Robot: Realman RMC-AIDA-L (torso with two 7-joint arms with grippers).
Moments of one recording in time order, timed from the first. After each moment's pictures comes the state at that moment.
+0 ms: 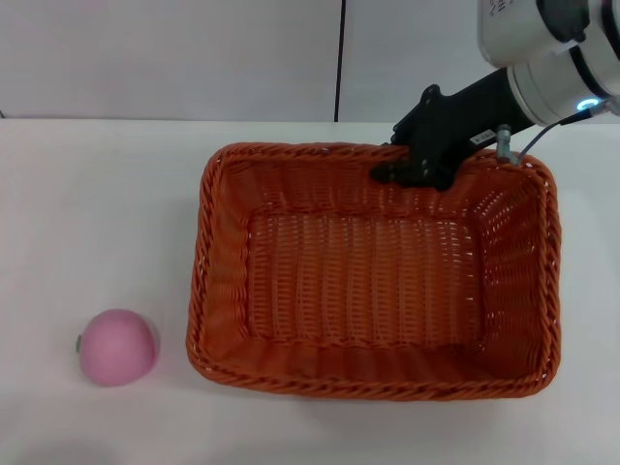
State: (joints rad) left arm 0.02 -2.07 -2.80 -0.12 1.11 -1.70 2.56; right arm 0.90 2.07 -1.06 -0.90 -2.37 -1.44 1.67
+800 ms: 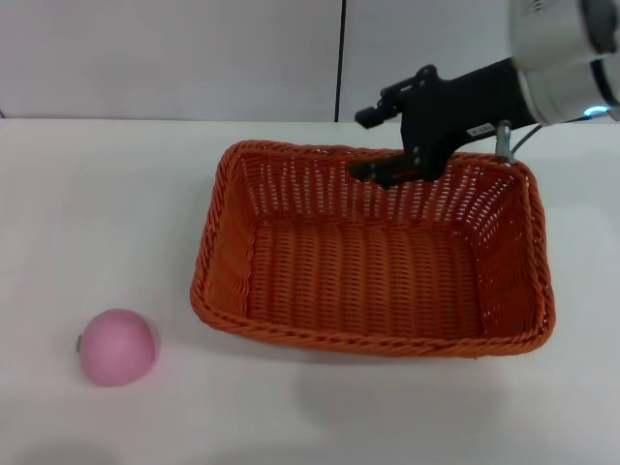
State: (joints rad) left arm 0.01 -2.06 -2.73 -0.13 1.11 -1.69 2.56; right arm 0.74 2.08 -1.16 -1.08 -2.15 -1.40 1.64
